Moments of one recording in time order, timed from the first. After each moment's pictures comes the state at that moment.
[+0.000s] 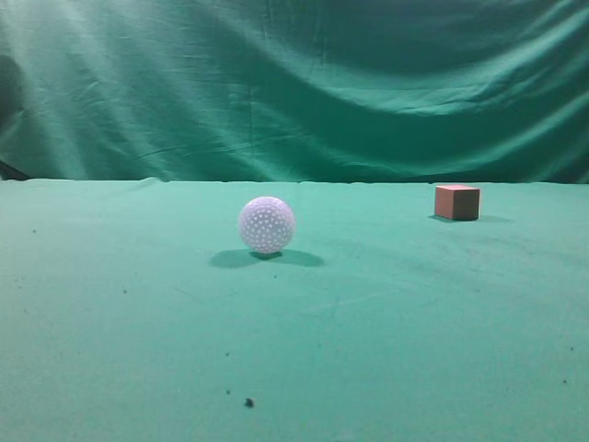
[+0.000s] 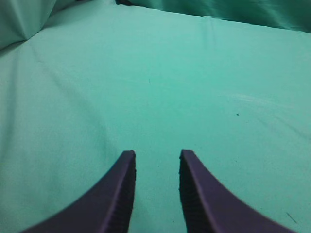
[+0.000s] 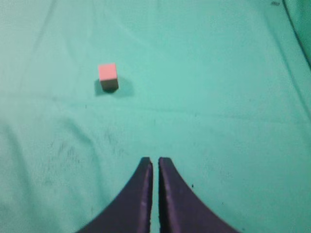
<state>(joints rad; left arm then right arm) 0.05 -0.02 0.02 0.15 0.37 -0.28 0.07 0.65 -0.62 0.00 0.63 -0.01</state>
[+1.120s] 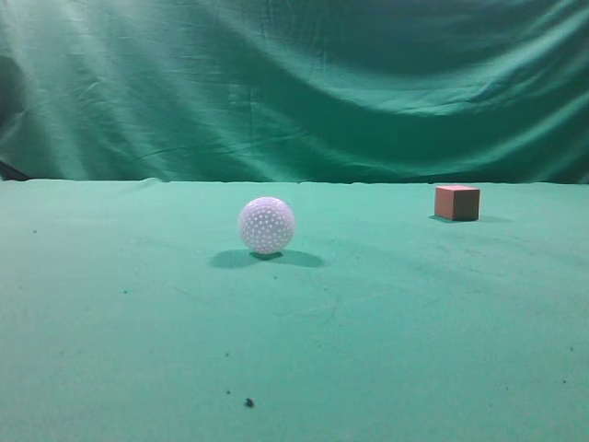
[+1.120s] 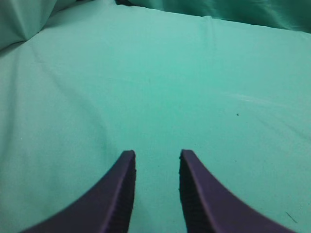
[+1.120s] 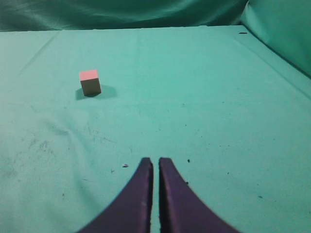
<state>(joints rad) 0.05 -0.02 0.02 0.15 0.37 -0.28 0.03 -0.01 0.03 0.04 0.39 -0.02</state>
